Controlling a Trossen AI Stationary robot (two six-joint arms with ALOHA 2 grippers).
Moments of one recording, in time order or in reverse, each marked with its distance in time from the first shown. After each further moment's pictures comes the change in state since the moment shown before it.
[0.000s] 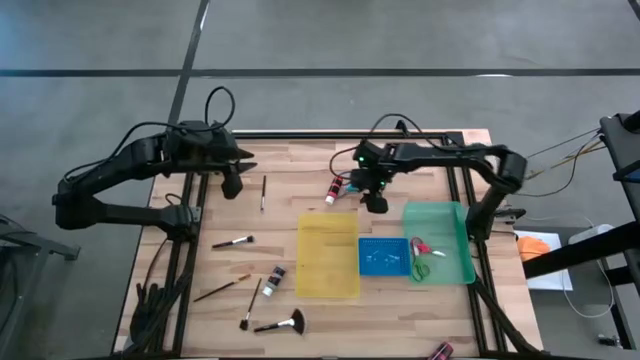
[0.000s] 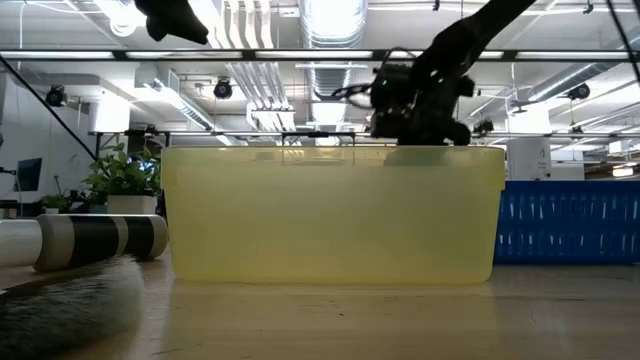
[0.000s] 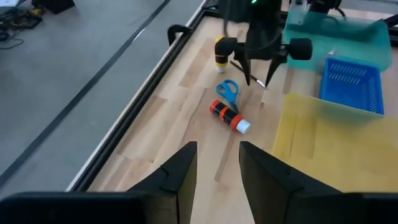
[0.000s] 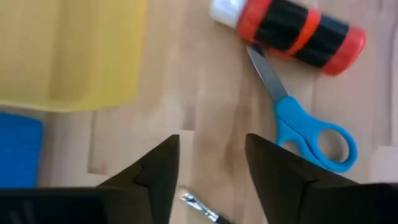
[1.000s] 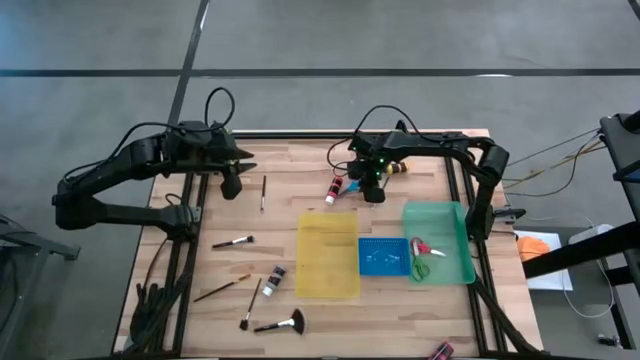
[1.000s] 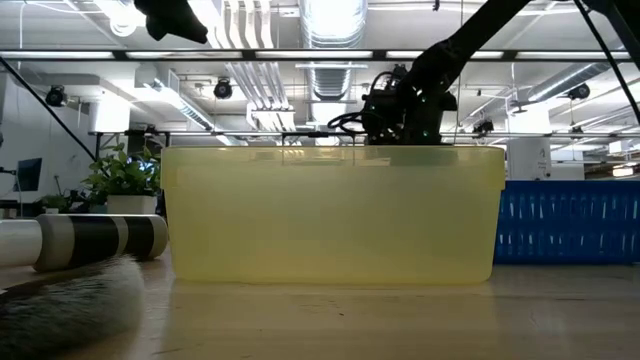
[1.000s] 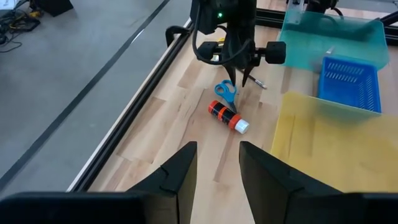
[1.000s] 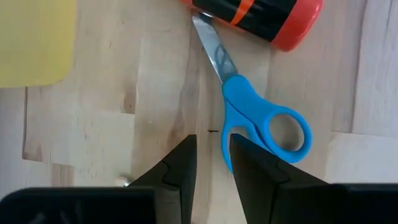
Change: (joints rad) left arm 0.000 -0.006 0.000 -0.002 0.005 0.008; right arm -0.075 0.128 0.108 -0.078 0.024 -0.121
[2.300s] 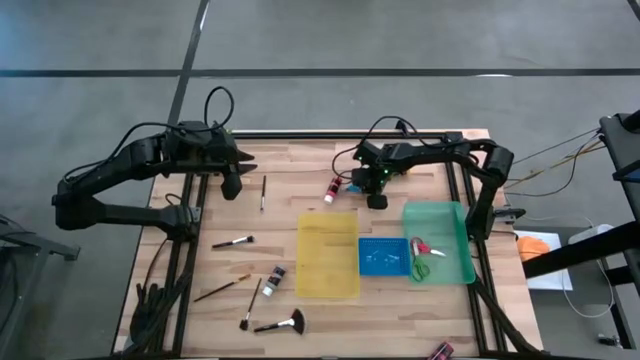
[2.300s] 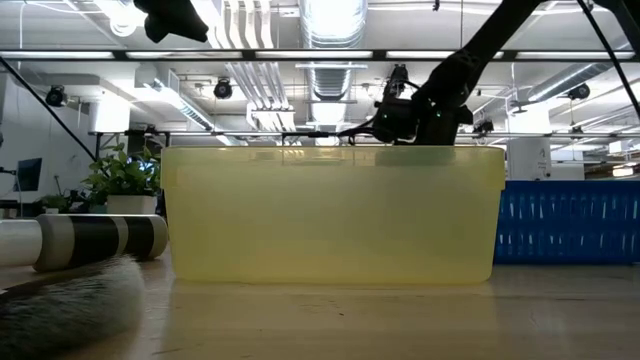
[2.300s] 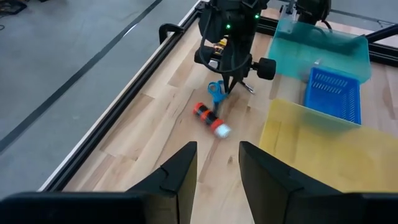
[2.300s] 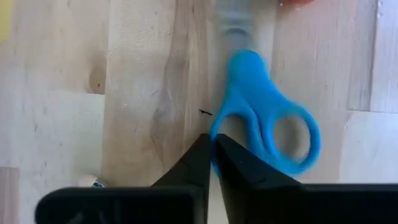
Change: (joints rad) left arm 0.000 0.001 0.000 0.003 0.034 -0.086; right arm 0.021 -0.006 -0.186 0.207 0.123 0.013
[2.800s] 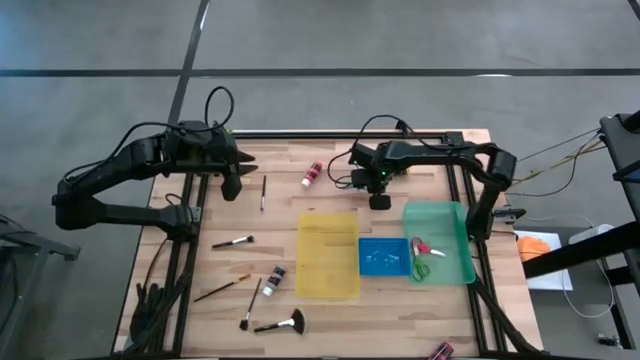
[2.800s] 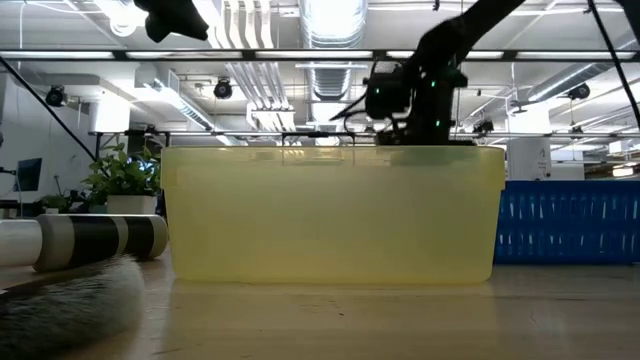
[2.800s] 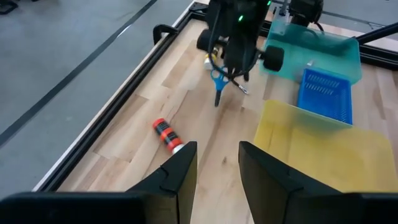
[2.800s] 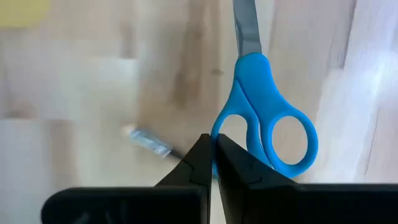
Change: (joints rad) left arm 0.000 0.000 0.001 0.004 0.025 -0.003; right arm 0.093 -0.085 0.159 -0.339 0.140 0.098
